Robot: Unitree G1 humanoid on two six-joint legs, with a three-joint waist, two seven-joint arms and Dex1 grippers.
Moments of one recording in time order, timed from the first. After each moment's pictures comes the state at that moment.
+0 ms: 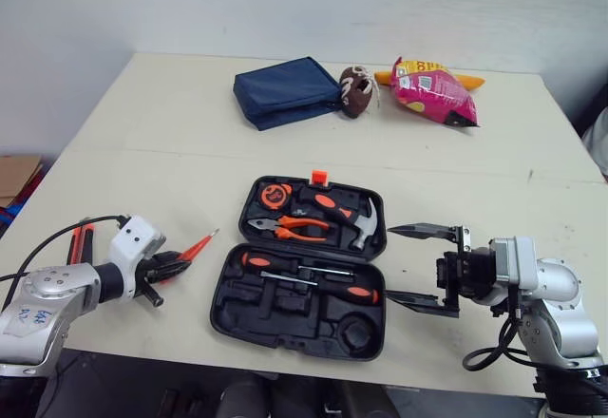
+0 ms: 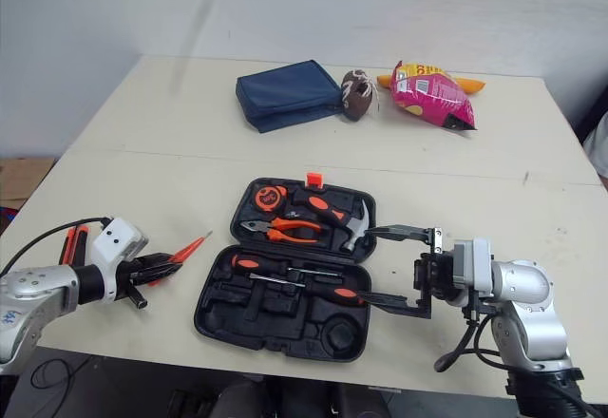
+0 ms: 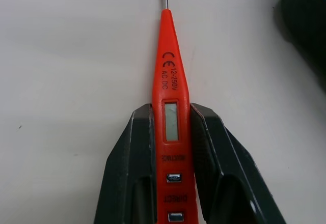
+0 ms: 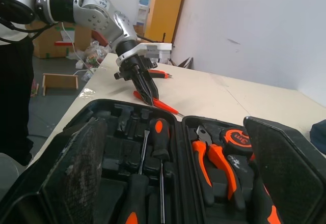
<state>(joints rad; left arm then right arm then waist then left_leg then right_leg) 0.04 0.88 0.22 -0.23 -0.36 0.65 -0.74 -0.09 -0.60 -0.12 -0.19 0.64 -0.15 1.39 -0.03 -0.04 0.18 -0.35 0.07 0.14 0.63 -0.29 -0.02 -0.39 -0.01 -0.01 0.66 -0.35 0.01</state>
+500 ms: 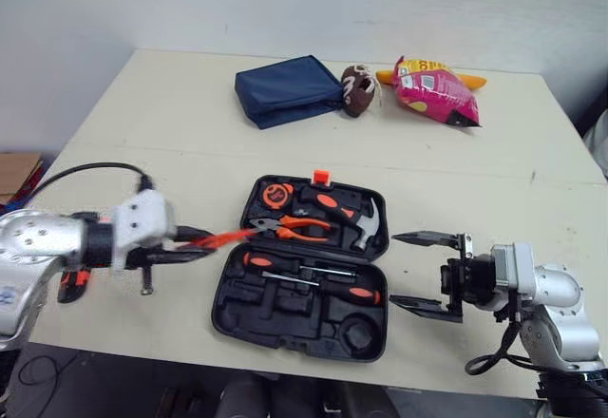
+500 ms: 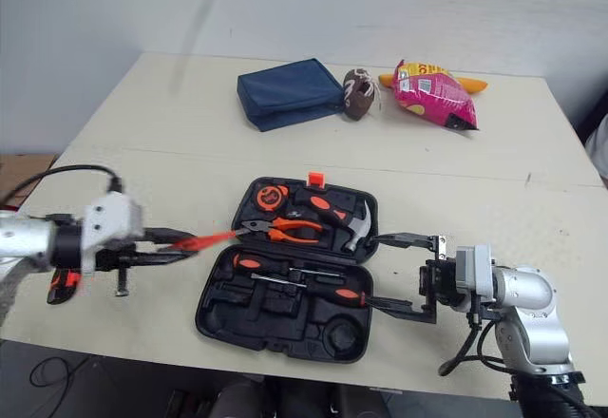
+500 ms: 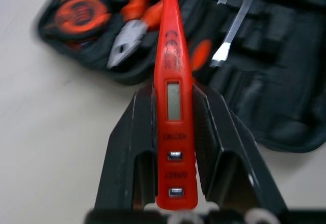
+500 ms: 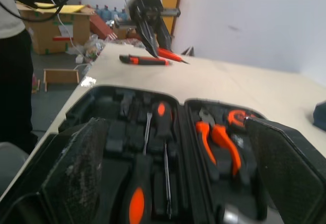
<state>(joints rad) -0.20 1.05 0.11 -0.40 -0.45 0.43 -1.15 -0.06 -0.61 -0.13 -0.09 0.62 -0.20 1.44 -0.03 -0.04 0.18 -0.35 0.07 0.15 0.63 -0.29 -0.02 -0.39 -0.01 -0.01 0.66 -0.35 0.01</state>
